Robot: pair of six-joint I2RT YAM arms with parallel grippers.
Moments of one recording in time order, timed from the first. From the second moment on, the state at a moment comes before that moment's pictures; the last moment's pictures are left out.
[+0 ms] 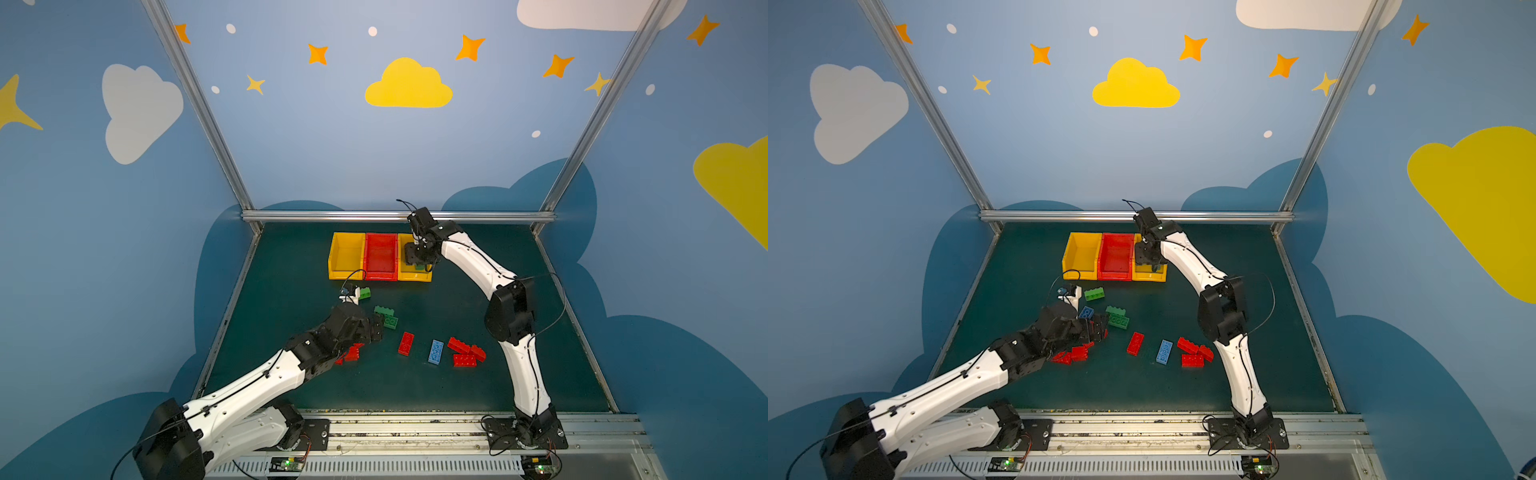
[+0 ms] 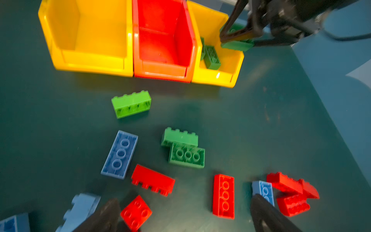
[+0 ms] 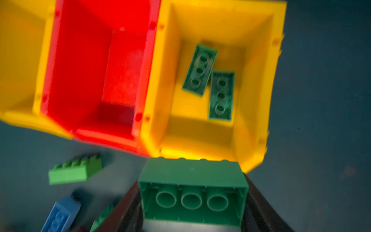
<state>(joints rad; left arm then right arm) -0.75 1.06 0.69 -0.29 -0.25 -0.61 0.57 2.33 2.25 -1.00 0.08 0.36</state>
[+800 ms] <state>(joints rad) -0.66 1.21 0.81 -0.32 -0.19 -0.57 0.53 2.35 2.31 -0.93 0.03 0.28</state>
